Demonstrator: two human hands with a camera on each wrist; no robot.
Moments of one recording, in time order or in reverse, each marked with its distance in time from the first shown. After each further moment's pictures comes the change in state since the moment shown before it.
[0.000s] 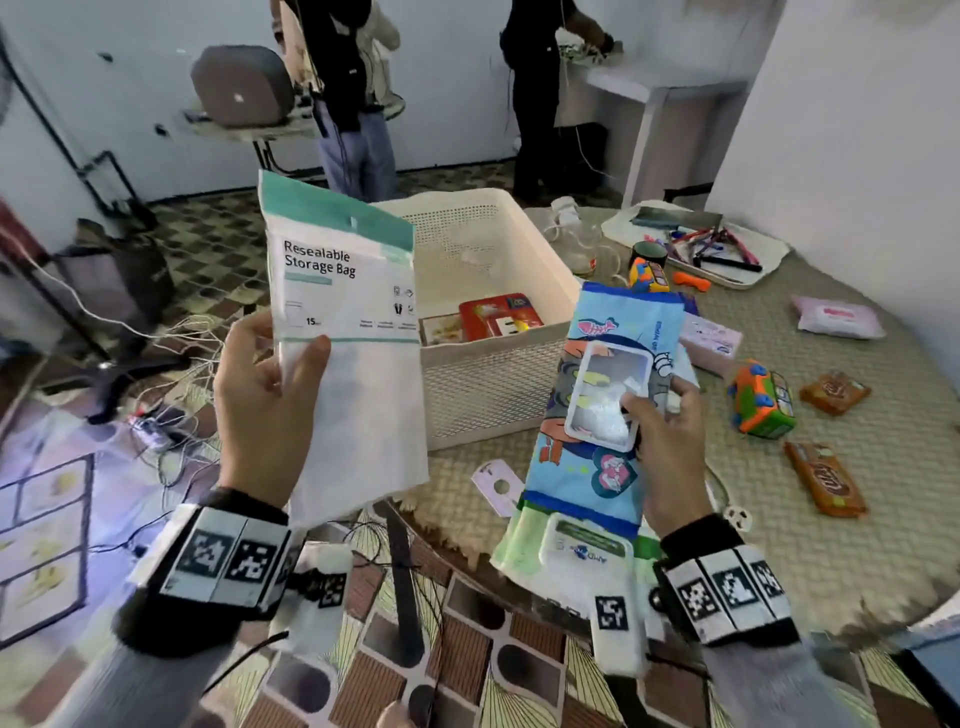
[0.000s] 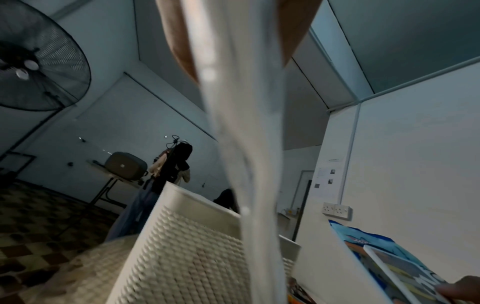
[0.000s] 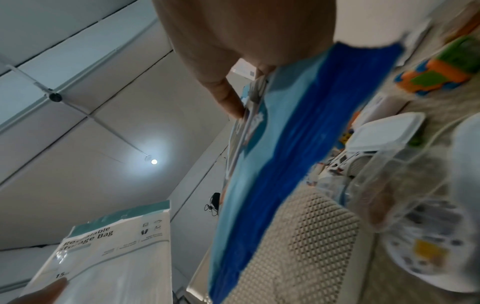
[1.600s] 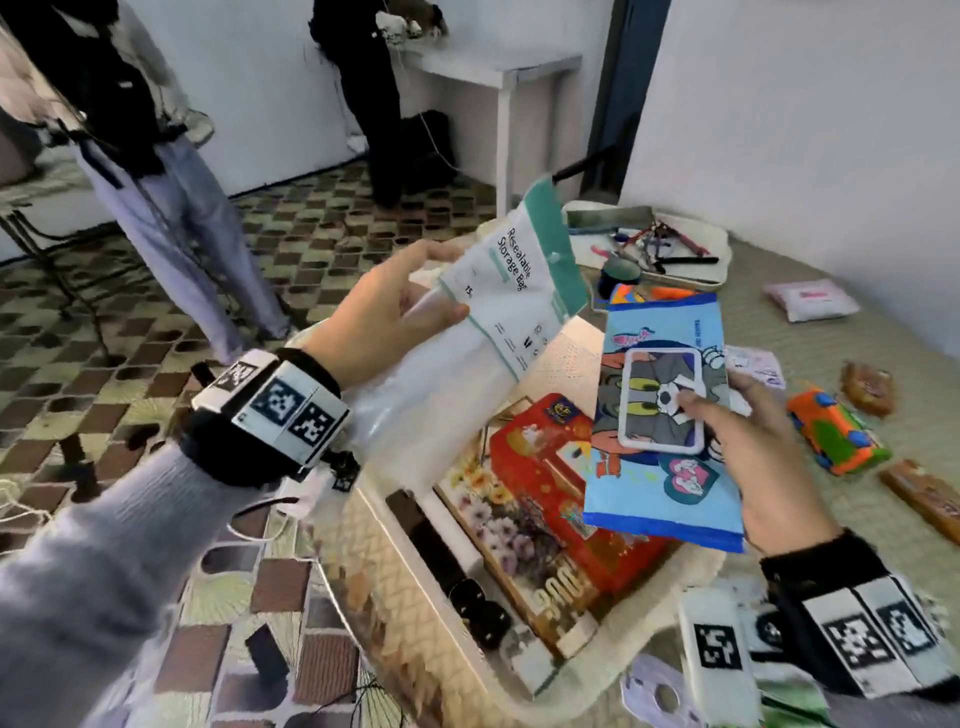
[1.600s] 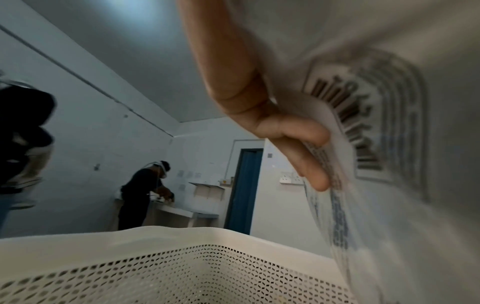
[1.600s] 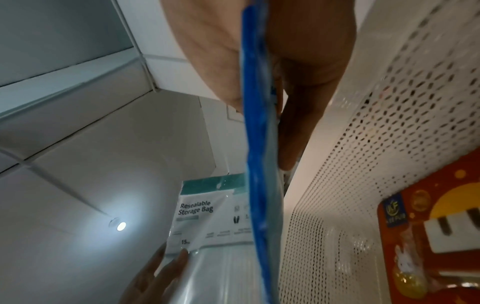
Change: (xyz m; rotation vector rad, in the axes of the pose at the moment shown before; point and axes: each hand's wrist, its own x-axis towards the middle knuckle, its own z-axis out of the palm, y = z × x) left_hand 0.385 -0.109 0.174 0.095 -1.110 0.313; right_hand 0.174 0.029 0.174 -0.164 0.375 -0.078
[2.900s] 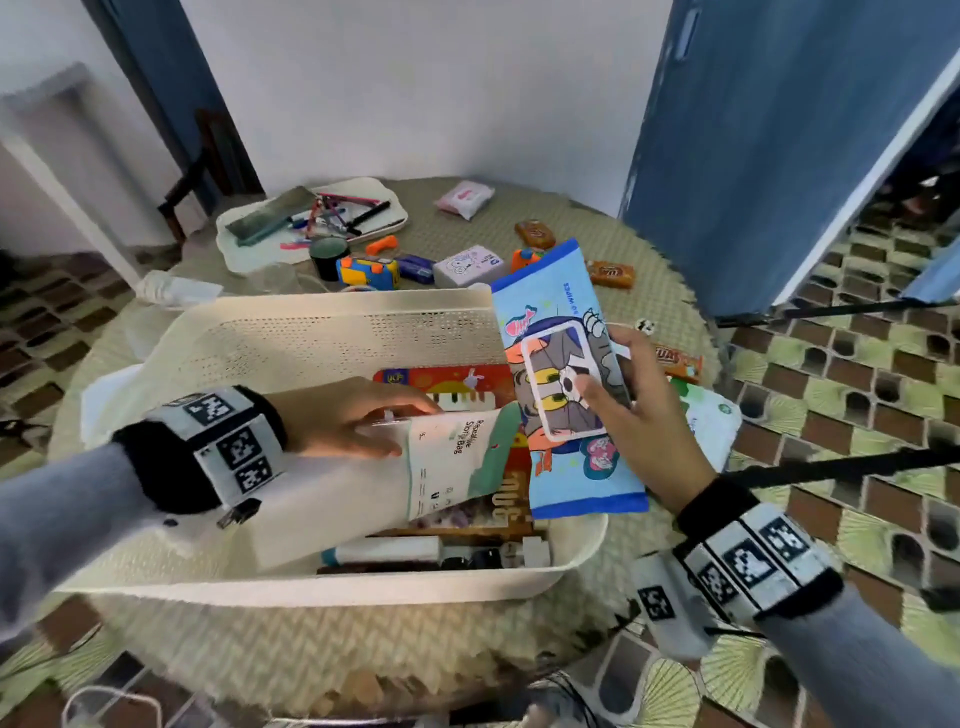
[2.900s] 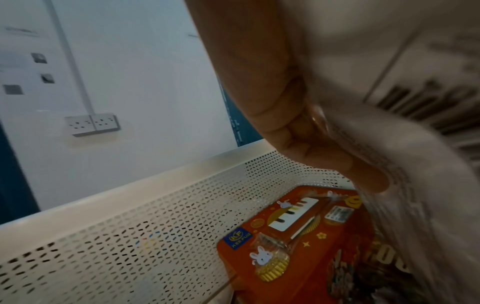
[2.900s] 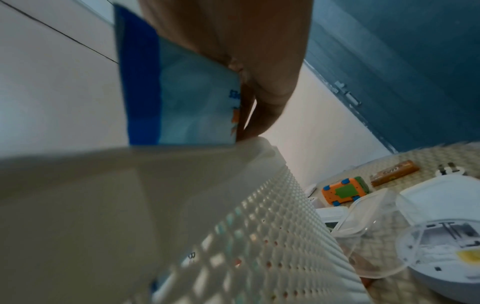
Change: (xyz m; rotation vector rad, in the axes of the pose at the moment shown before) left_hand 0.049 -0.048 0.065 0.304 -1.318 0.632; right_hand -0.149 0.051 0.031 -0.365 0.529 -0.267
